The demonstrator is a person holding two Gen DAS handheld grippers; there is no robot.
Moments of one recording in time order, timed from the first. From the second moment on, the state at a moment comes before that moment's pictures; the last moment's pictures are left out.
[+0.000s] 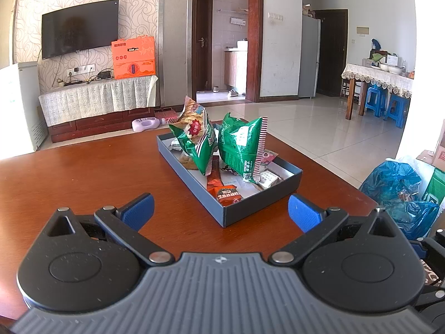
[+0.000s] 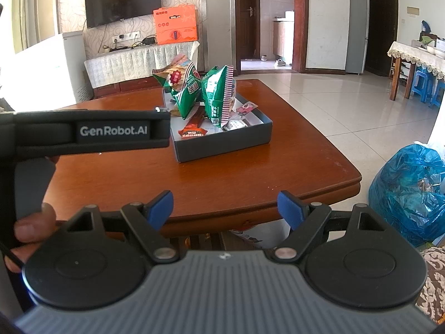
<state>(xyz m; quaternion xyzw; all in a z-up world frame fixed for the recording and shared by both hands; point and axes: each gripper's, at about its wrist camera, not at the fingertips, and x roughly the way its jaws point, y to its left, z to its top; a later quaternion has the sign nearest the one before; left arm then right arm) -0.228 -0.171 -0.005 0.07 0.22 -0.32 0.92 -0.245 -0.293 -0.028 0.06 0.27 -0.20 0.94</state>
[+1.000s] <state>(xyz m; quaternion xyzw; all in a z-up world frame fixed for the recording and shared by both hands) -0.228 -0.171 -0.004 0.07 0.21 -0.32 0.92 -0.245 -0.296 -0.030 0.06 0.27 -0.20 0.94</state>
